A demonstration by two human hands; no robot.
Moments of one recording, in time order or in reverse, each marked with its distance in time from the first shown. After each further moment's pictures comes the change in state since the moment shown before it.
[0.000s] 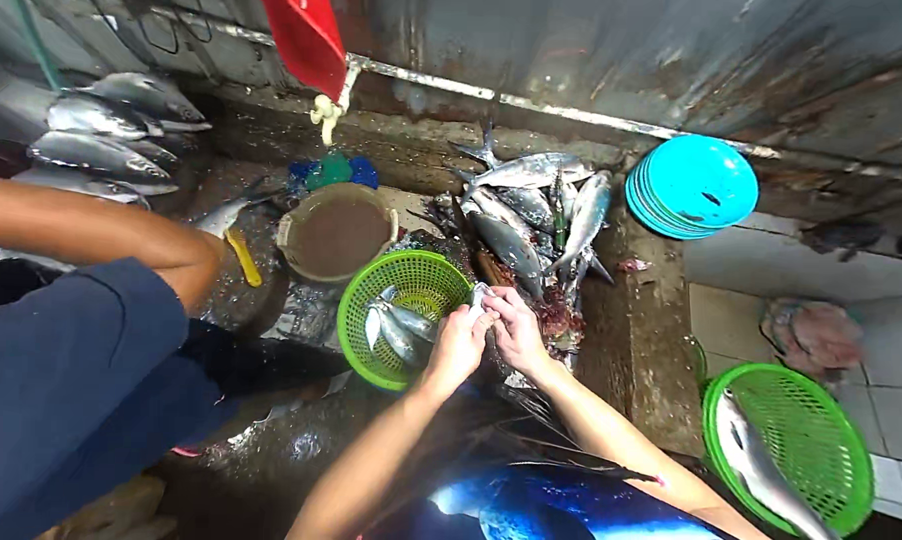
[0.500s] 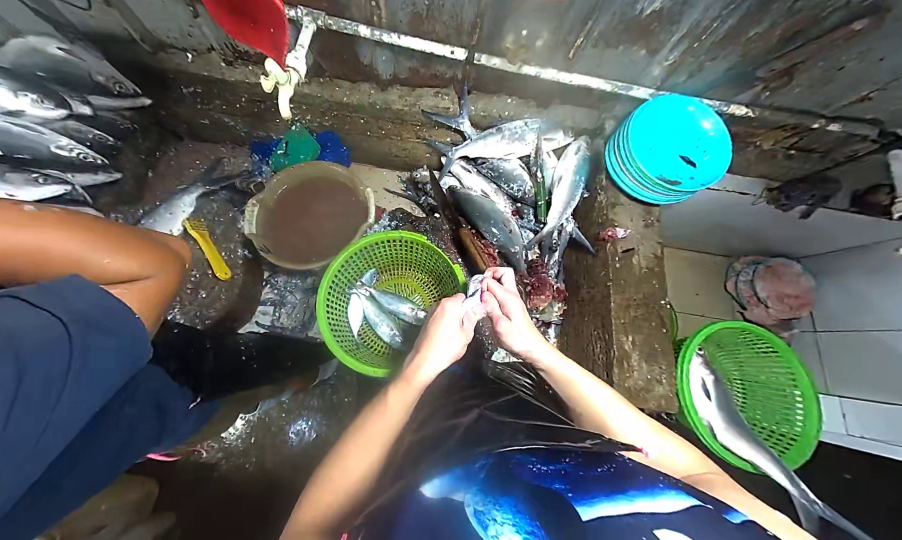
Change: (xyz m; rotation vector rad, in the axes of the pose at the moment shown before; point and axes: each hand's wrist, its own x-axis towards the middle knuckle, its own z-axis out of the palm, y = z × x) left_hand 0.002 -0.010 0.000 0.047 -0.201 0.070; right_hand -0.012 0.000 -0.007 0.165 -0.076 0.145
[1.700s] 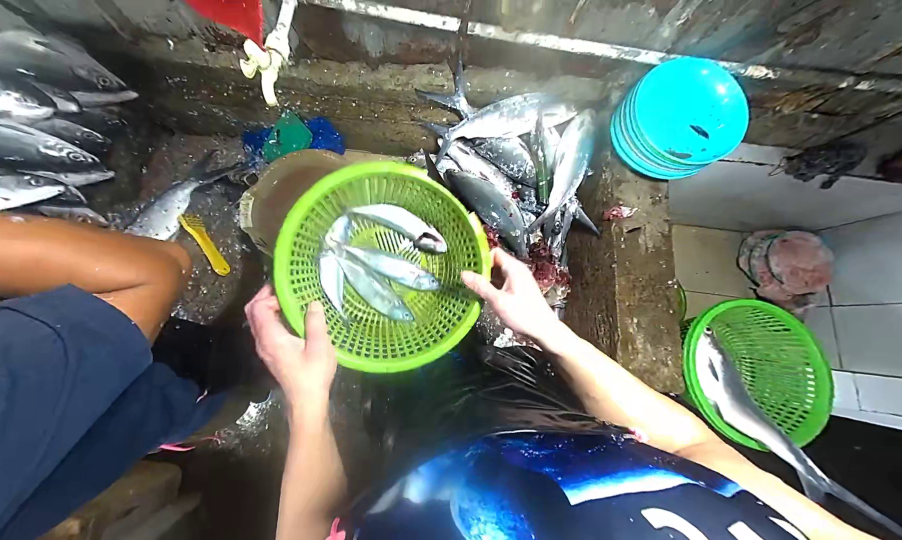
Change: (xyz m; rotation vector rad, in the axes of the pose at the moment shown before) left_hand -0.096 -0.053 -0.110 0.076 1.022 0.022; right_hand 0.026 -0.055 -0.018 -0.018 -0.038 0.326
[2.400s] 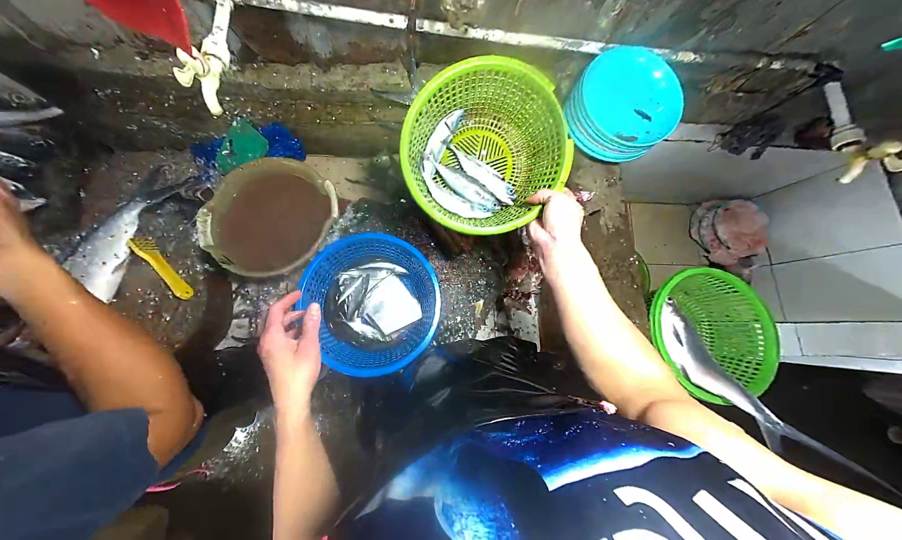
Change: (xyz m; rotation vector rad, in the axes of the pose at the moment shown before) left_hand 0.005 -0.039 0.022 -0.057 -0.295 -0.096; right_hand 0.083 0.054 -0.086 0.821 0.919 0.263
